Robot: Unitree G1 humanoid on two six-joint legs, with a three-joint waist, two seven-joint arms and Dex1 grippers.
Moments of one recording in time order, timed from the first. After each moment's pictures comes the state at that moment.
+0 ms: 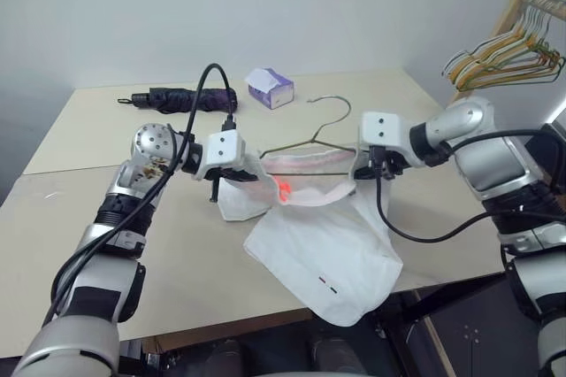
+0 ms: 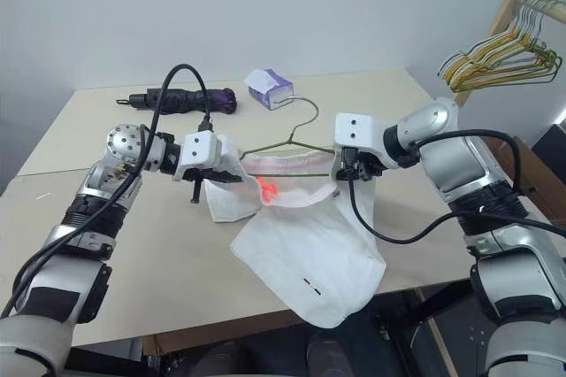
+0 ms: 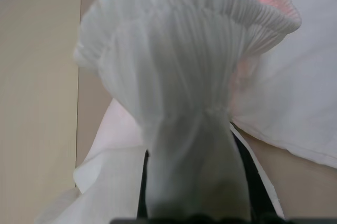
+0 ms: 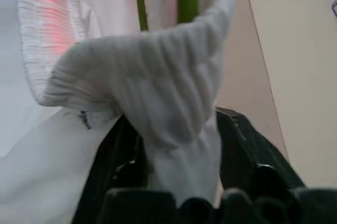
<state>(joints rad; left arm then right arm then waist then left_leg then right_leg) -0.86 0.57 -0.22 0.56 0.00 -0.17 -1.38 -0.92 -0.82 0.42 0.15 -0.03 0.42 1.29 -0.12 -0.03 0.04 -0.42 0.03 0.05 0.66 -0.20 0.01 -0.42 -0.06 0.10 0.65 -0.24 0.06</state>
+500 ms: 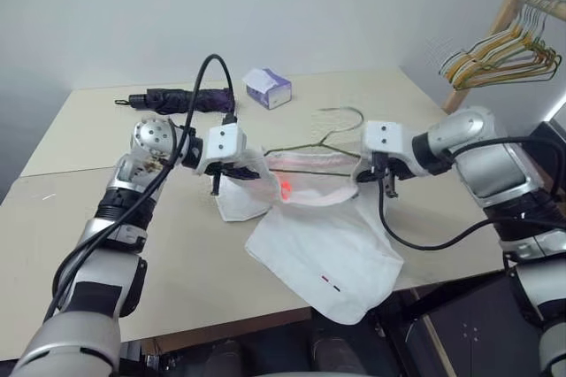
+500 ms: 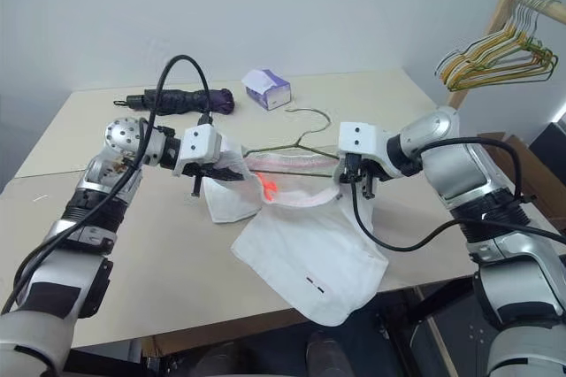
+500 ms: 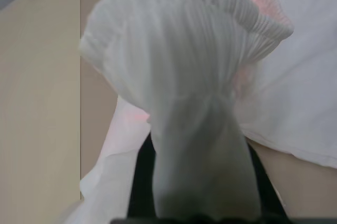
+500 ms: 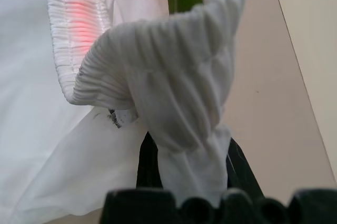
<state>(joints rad) -0.90 0.57 -0.21 0.57 -0.05 -0.17 -1.44 -0.85 -0.83 0.37 0.09 0.02 0.54 1.31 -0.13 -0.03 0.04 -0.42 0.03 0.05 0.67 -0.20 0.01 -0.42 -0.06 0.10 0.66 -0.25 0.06</state>
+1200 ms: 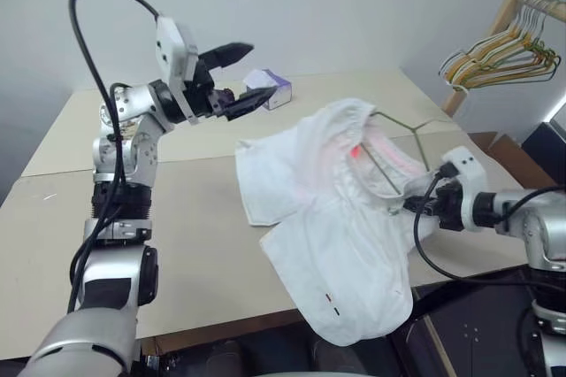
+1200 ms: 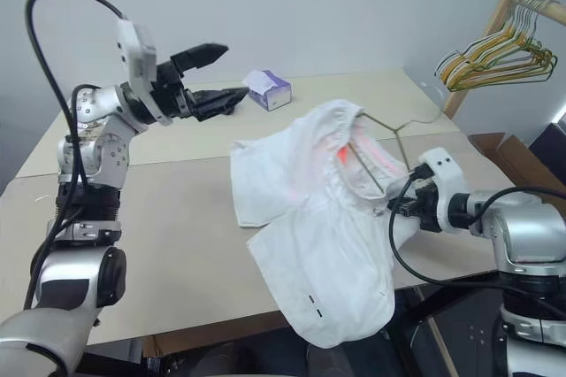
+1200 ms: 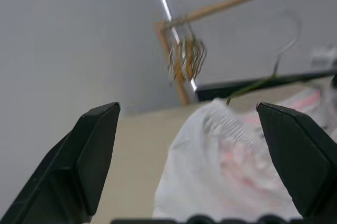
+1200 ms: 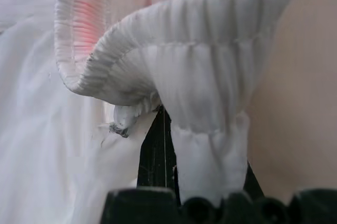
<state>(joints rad) -0.90 0.45 0.12 0.23 -0.49 0.25 -1.09 -0.38 -0.75 -0.25 -0.18 0.29 1.30 0.83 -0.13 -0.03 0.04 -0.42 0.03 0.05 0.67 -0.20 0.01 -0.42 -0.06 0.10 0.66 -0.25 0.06</state>
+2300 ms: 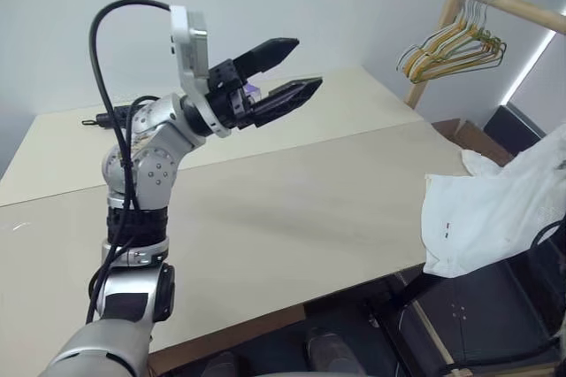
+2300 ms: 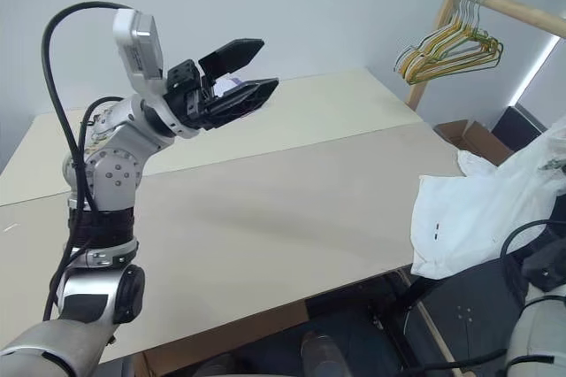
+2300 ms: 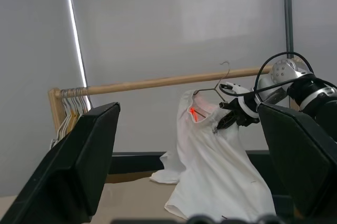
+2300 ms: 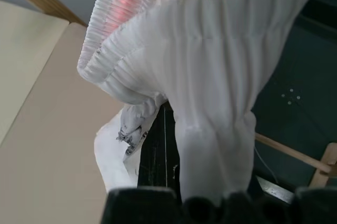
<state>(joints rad) -0.82 0.36 0.11 -0.07 -0.74 0.53 -0.92 -1.03 -1.00 -0.88 0.73 0.09 1.34 0.07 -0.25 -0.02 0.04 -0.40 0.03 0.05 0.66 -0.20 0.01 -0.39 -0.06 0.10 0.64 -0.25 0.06</state>
